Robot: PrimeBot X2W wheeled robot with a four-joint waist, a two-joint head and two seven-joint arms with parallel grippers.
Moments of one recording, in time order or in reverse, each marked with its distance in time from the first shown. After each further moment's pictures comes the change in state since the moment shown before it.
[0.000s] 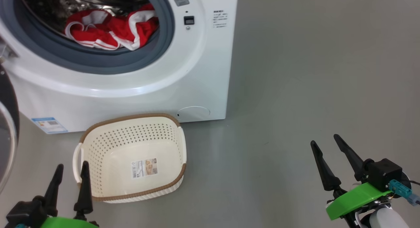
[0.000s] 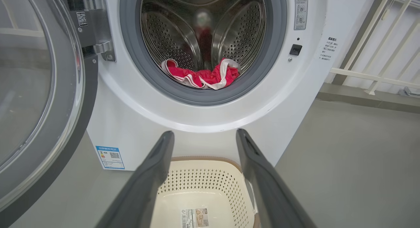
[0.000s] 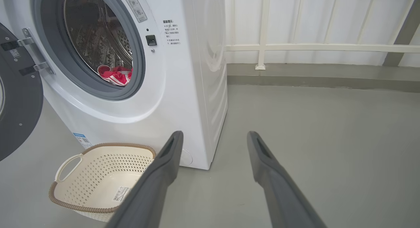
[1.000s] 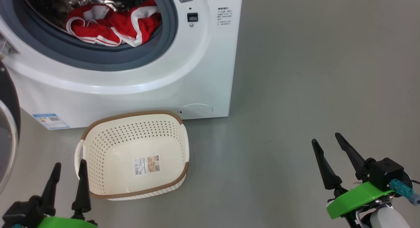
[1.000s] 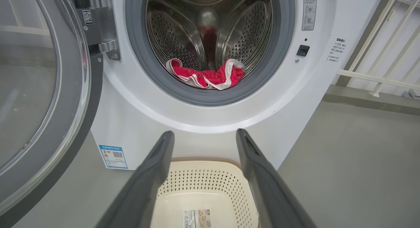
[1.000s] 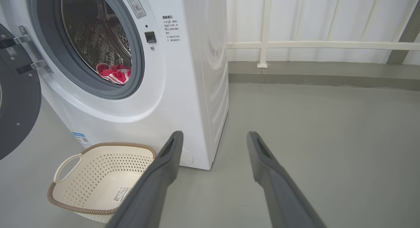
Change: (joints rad) left arm 0.009 0.002 0.006 -0.025 -0.009 0.000 0.000; right arm -0.001 0.007 -0.015 -0.008 -0.008 0.000 0.000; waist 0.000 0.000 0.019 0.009
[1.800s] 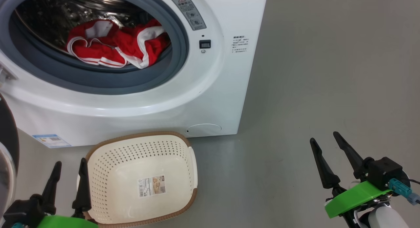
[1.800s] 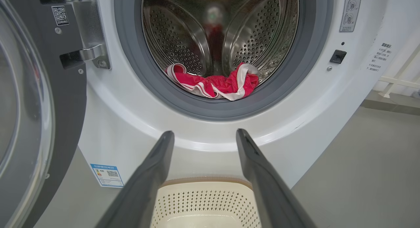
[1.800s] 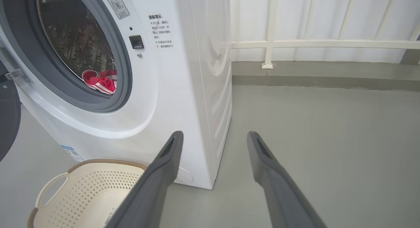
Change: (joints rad) left arm -0.008 0.002 -0.004 0.006 0.002 0.000 0.000; right arm -0.004 0.009 0.002 -0.004 0.000 0.000 0.000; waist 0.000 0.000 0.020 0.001
